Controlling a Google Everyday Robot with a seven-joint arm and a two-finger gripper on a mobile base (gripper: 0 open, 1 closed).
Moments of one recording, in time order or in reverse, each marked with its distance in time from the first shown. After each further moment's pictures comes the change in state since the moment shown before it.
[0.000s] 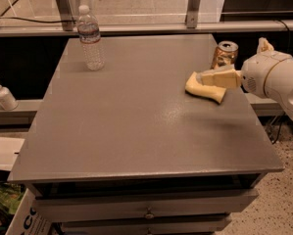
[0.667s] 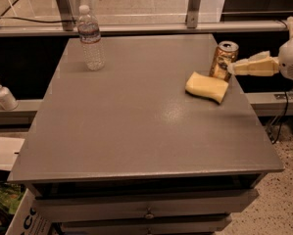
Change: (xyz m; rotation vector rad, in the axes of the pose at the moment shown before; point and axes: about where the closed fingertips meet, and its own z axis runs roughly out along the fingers) arm -0.011 -0.073 -0.020 -0.045 -0.076 -0.145
